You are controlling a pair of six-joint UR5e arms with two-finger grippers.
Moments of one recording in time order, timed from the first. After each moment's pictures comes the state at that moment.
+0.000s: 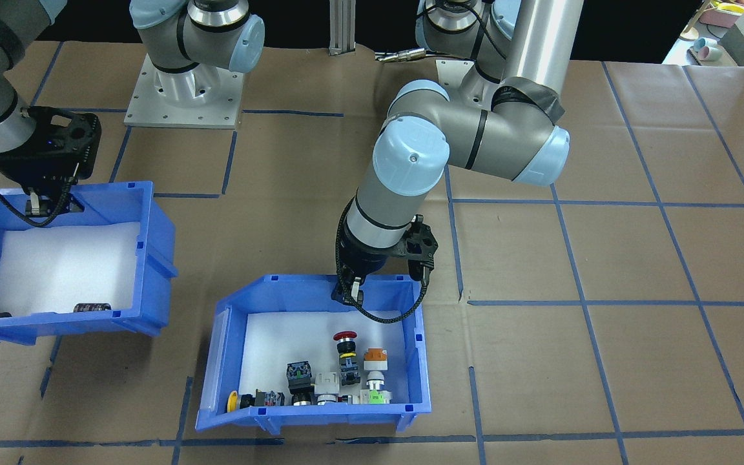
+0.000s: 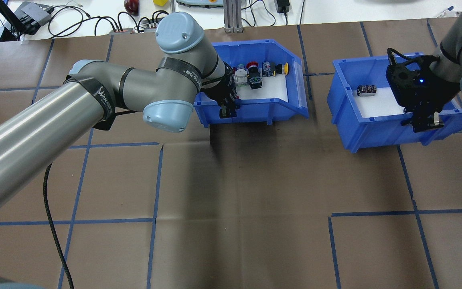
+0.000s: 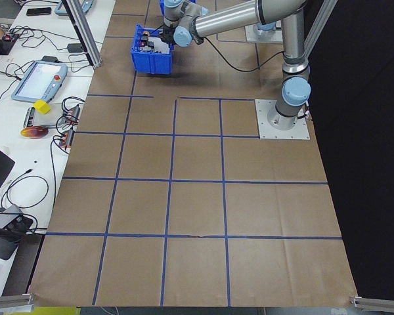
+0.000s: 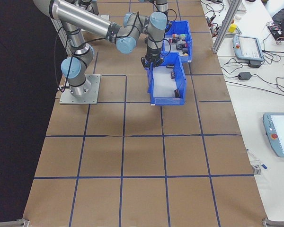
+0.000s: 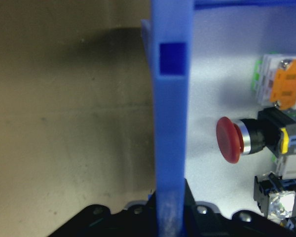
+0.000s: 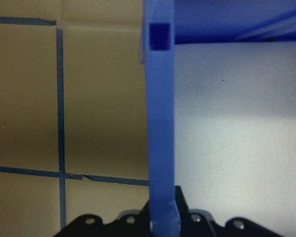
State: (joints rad) left arm -1.85 -2.00 -1.64 -0.87 1.38 -1.84; right arm 1.28 -1.57 1.84 -1.80 -1.63 -1.92
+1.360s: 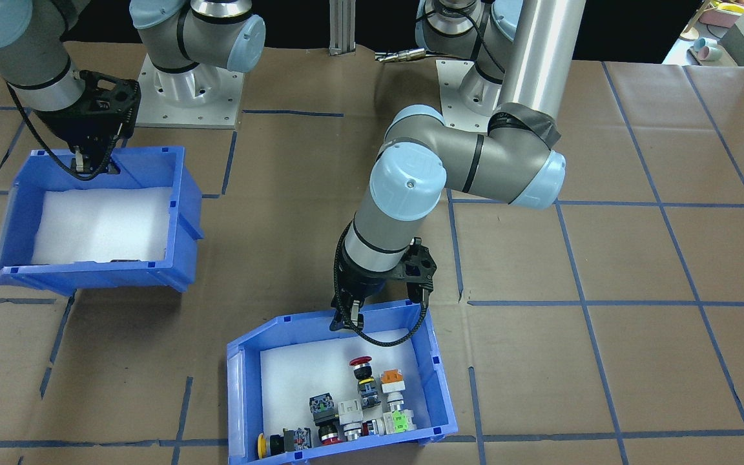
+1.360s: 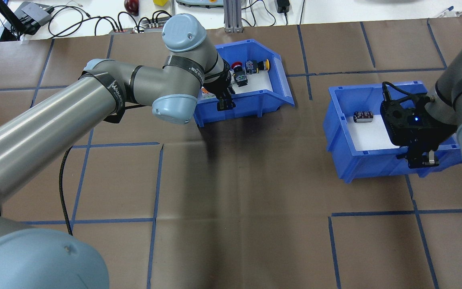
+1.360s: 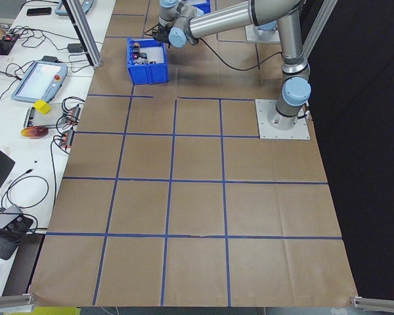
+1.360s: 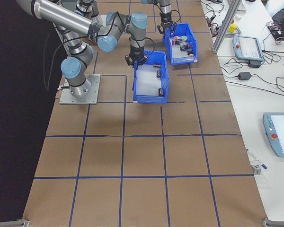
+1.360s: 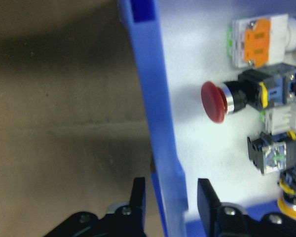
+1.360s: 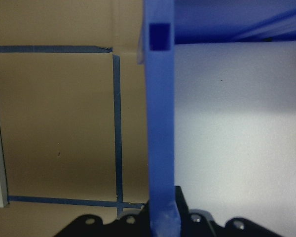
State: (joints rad) left arm -1.87 -2.01 -1.57 -0.89 1.38 -1.85; right arm 1.29 -1.80 2.09 -1.80 -1.62 -1.84
